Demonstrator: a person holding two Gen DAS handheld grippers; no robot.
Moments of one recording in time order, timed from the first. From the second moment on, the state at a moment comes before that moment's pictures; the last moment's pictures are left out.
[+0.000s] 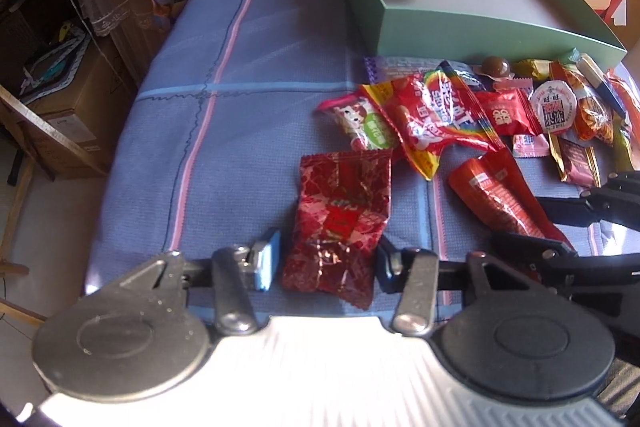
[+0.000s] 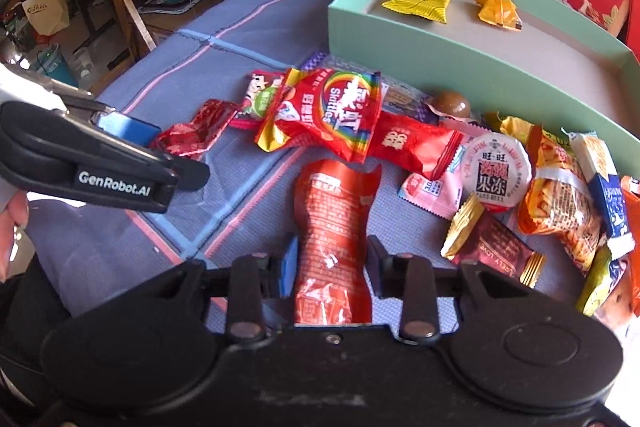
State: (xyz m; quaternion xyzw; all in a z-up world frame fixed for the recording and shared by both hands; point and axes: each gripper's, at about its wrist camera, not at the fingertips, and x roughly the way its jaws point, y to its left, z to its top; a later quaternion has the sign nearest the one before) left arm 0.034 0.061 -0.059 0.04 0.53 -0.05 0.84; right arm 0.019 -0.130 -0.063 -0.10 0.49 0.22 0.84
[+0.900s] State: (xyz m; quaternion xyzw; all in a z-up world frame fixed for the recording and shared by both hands) left arm 0.037 0.071 -0.027 -0.01 0.50 -0.05 0.86; right arm 0.029 -0.169 -0.048 0.01 0.51 0.20 0.83
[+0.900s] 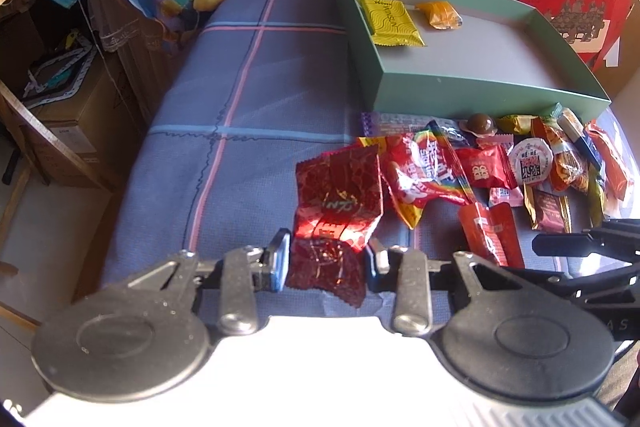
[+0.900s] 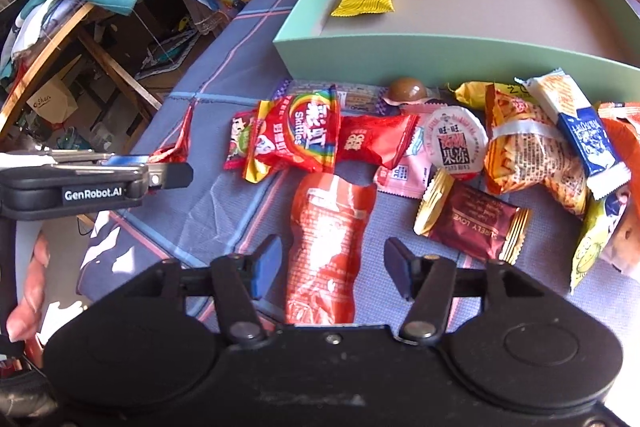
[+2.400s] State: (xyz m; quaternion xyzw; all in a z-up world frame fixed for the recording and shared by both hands) left arm 0.221 -0.026 -0.019 0.01 0.48 -0.10 0.87; right arm 0.241 -0.206 -0.018 0.10 0.47 0.15 0.86
